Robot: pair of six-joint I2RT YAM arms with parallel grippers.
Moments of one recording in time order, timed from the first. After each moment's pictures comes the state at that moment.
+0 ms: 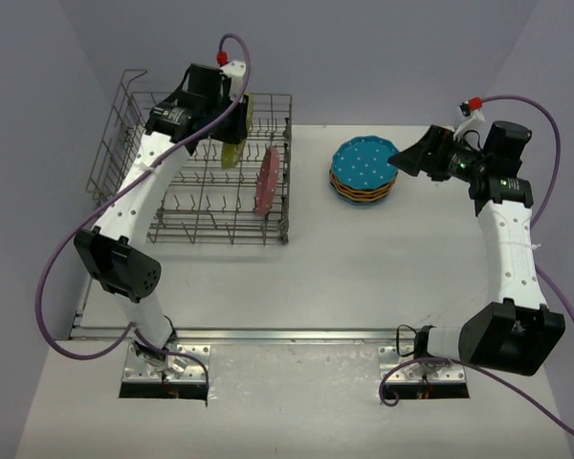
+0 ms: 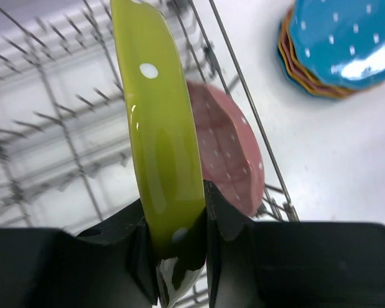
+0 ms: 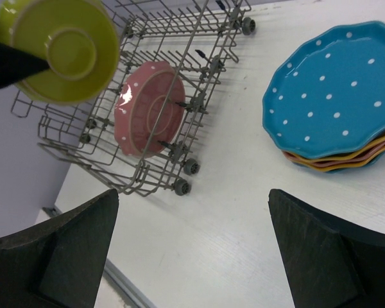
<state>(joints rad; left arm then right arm) -0.31 1.77 2.01 -0.89 0.07 -0.03 -0.22 1.29 1.24 -0.40 -0.83 0.26</state>
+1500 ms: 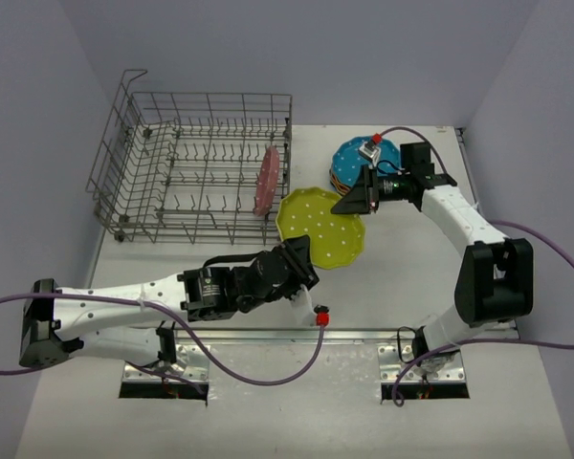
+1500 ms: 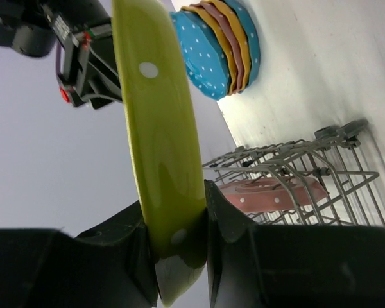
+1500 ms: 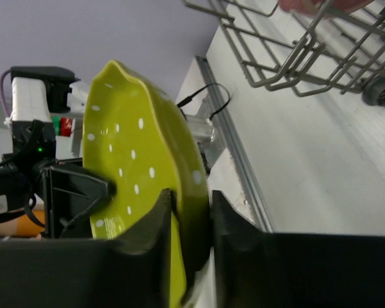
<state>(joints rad) -1.26 1.13 0.94 -0.27 -0.41 1.49 0.11 1.58 1.12 -0.38 -1.32 0.34</state>
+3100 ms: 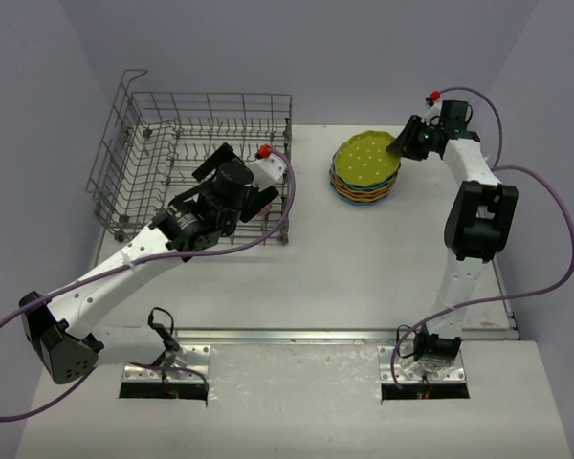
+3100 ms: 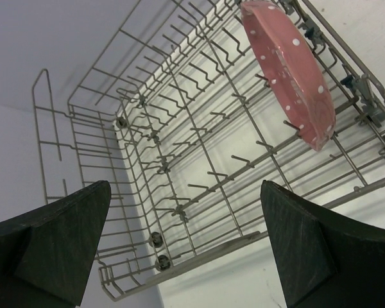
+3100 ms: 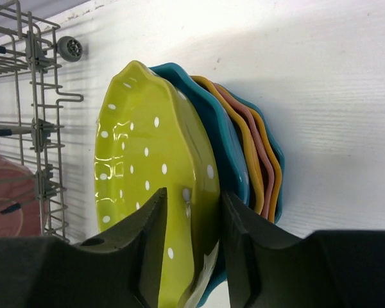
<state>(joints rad) -0.74 1.22 1.24 -0.50 -0.64 0.46 -0.17 2.15 1.78 -0.40 -0.52 0.28</state>
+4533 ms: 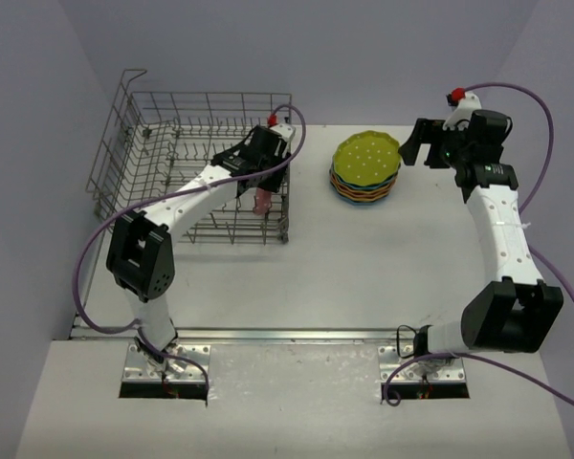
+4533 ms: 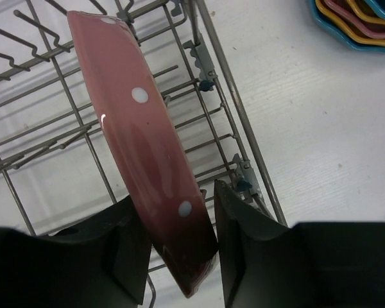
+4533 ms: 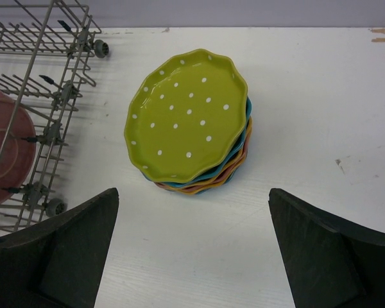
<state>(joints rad) -0.51 1.82 1.57 -0.52 -0.17 -0.06 -0.13 1.41 1.31 -0.36 -0.32 0.04</state>
